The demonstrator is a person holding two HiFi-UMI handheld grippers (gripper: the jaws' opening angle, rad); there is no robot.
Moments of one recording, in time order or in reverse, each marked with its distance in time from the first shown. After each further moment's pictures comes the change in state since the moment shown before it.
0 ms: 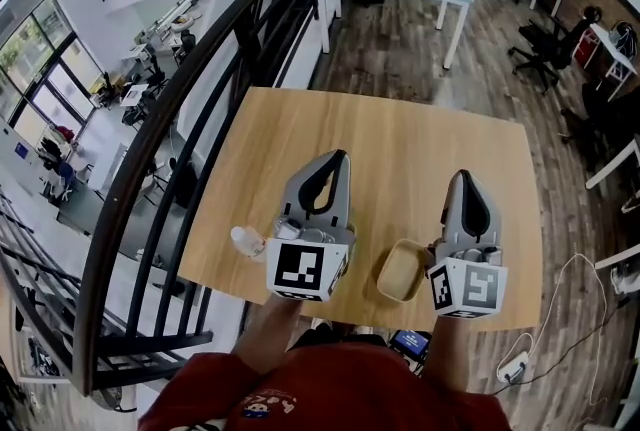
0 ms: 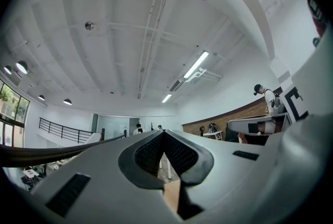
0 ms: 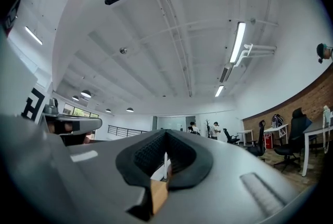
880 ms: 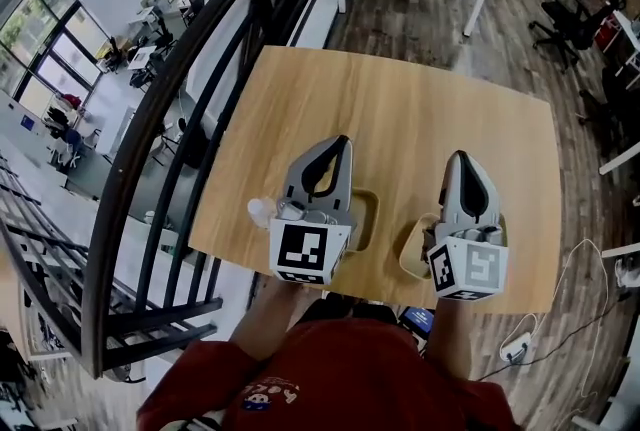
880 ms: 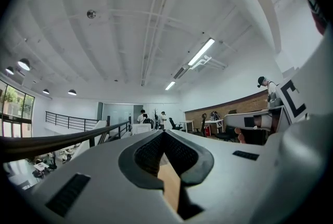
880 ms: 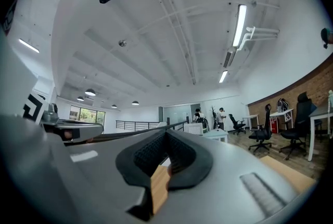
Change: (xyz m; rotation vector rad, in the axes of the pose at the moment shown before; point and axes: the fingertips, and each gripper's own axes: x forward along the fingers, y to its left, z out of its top) left arm -0.027 0.039 -0.051 -0.008 0.129 0.042; right arm 0.015 0.053 -0.040 0.048 0.114 0.061
